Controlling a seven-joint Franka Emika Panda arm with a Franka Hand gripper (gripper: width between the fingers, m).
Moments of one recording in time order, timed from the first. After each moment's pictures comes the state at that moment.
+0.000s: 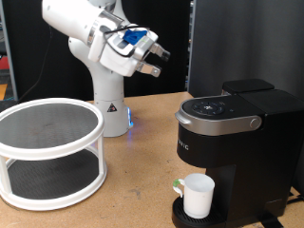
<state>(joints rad) -0.14 -0.54 -0.10 -2.68 1.28 2.07 -1.15</state>
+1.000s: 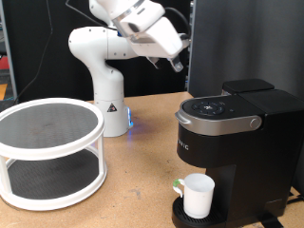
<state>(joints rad) -0.13 -0.55 0.06 -2.57 0.71 2.01 -1.37</state>
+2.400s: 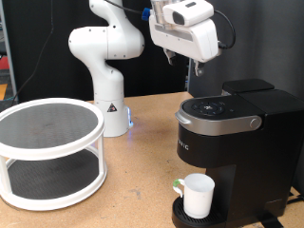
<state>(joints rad) -0.14 -0.38 0.23 -2.33 0.38 1.93 -1.07</state>
